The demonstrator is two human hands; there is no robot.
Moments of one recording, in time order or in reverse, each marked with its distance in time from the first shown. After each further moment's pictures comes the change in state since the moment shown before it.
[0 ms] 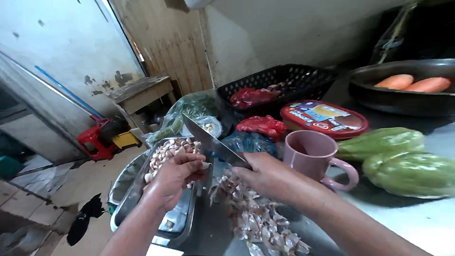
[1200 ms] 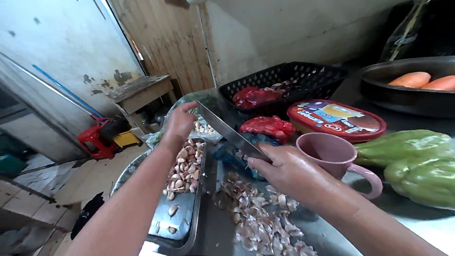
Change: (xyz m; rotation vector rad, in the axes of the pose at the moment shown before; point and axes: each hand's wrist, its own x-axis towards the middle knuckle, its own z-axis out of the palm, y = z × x) left_hand 0.108 0.059 0.012 0.571 0.203 0.289; right_hand 0.003 0.020 0.003 -0.190 0.437 -0.143
